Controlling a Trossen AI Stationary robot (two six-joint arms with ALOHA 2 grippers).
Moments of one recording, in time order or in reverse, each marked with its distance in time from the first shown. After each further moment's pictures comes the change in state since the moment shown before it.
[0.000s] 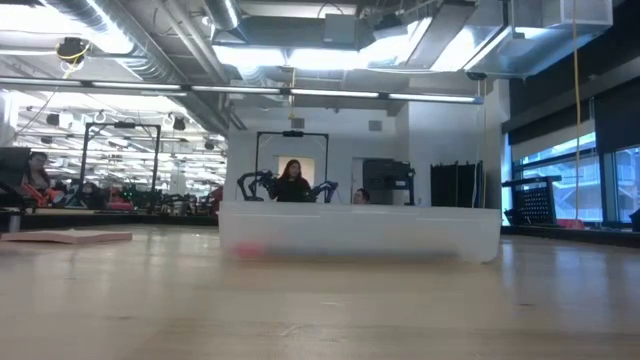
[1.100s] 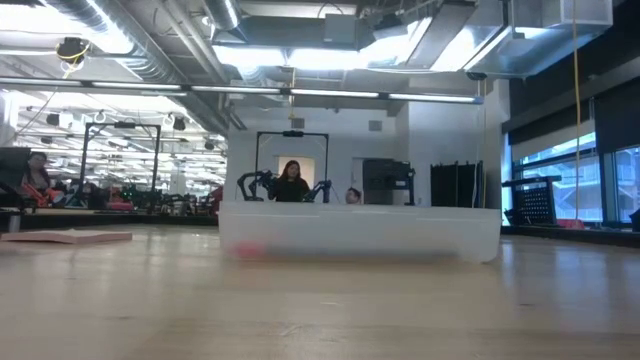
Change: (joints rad) left arm 0.010 0.000 0.000 0.000 -0.006 -0.010; right arm 0.000 0.049 0.000 -0.102 0.044 0.493
